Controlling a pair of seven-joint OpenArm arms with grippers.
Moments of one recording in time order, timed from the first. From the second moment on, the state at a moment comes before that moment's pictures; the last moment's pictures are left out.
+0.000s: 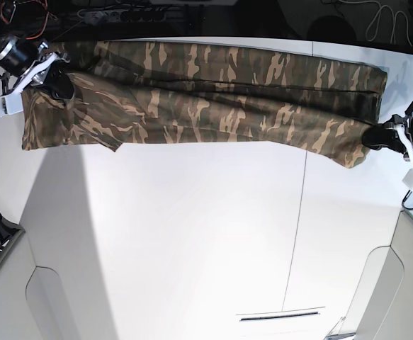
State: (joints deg) left arm 4.0 -48.7 -10.1 72.4 -76.9 -36.0 67.9; right arm -28.1 11.4 31.1 105.6 49.9 32.8 -60.9
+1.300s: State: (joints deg) left arm 13.0 -54.4 -10.0 79.8 -71.8 -36.0 71.9; right arm -24.8 12.6 31.1 100.6 49.9 32.8 -58.3
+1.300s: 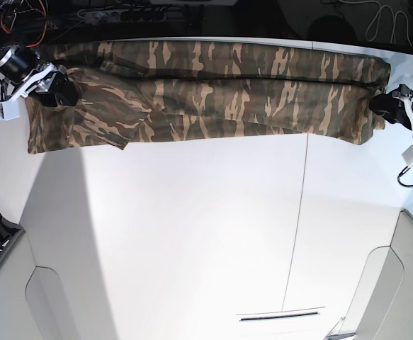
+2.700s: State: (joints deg) left arm 19.5 -49.2 -17.5 75.5 -64.7 -34.4 61.7; right arm -19.2 12.4 24.3 90.1 49.4 32.8 -58.0
